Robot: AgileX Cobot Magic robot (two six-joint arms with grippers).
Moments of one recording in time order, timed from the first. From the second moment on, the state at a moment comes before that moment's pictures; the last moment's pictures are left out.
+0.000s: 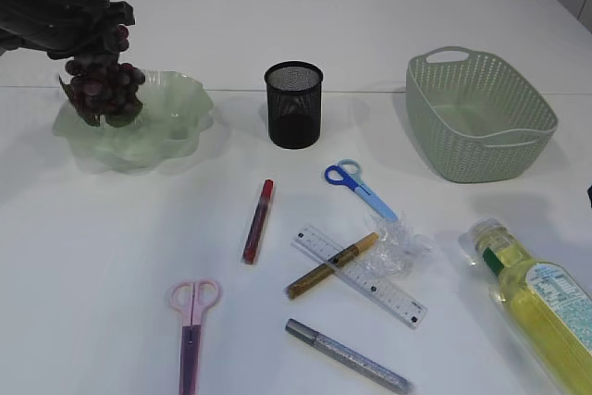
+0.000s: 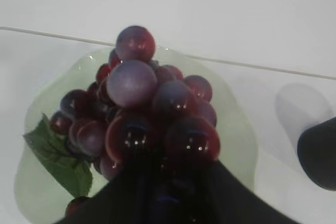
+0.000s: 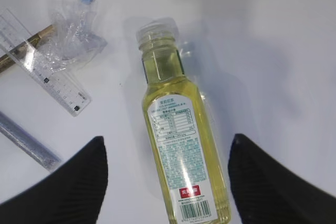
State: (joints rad) left arm -0.15 1.92 -1.46 0.00 0.33 -0.31; right arm -0.04 1.16 -0.88 0.18 0.94 -0.16
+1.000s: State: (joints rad) left arm -0.15 1.84 -1.46 0.04 0.80 -0.15; right arm -0.04 1.21 -0.88 0.35 0.98 -0.24
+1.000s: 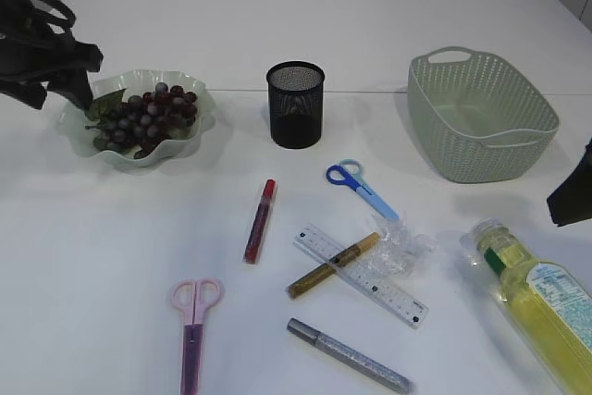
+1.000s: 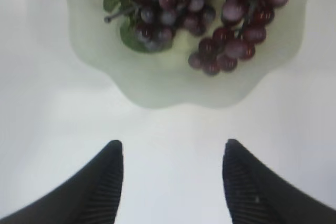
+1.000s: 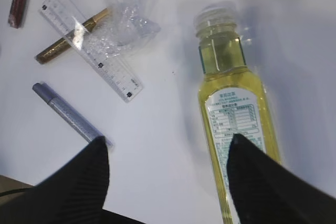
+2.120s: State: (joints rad) left arm -0.15 1.40 -1.05 -0.11 0.98 0.03; right arm 0.39 1.87 -1.37 0.13 0.99 -0.16
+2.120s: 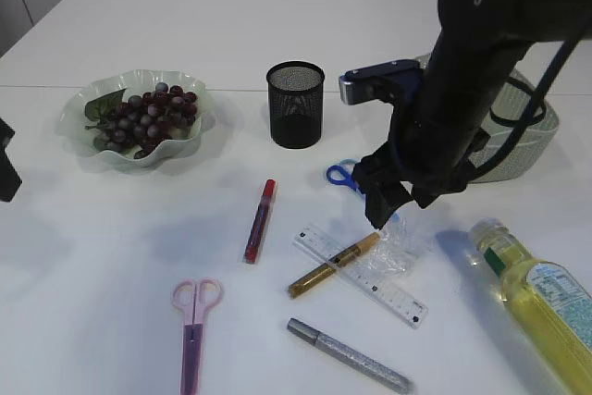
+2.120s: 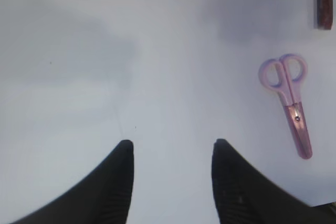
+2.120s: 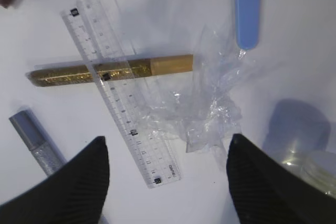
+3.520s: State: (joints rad) left arm -0.15 1.38 -0.96 -0.12 0.95 0.04; right arm 0.39 2.01 -1.38 0.07 0.99 -0.18
